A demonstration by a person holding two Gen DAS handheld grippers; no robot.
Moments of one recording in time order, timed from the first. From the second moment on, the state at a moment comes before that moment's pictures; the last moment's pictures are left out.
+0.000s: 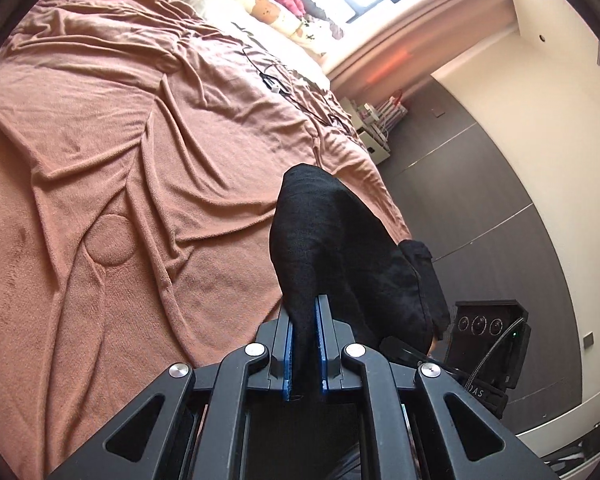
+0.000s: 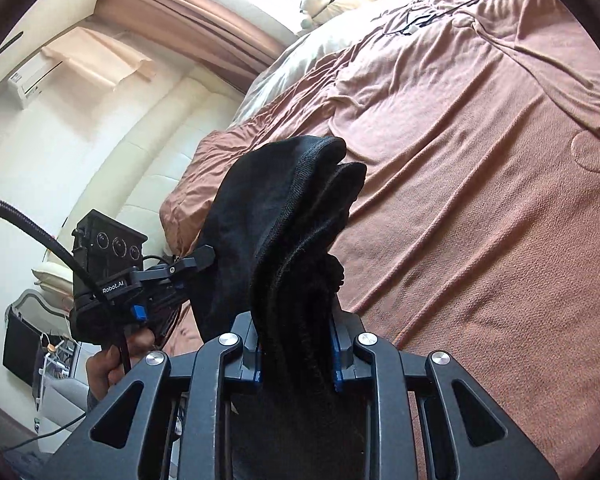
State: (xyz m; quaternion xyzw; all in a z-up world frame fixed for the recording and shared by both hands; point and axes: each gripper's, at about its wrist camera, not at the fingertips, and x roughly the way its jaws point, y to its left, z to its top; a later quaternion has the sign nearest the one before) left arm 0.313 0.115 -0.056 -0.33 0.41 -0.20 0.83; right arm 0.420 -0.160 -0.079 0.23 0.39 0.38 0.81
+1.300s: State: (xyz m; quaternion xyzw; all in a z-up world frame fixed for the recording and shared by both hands) left arm 0.205 -0.025 0.073 -0.30 0.31 -0.29 0.85; right arm 0.249 -0.281 0.026 0.13 0.25 0.33 0.90
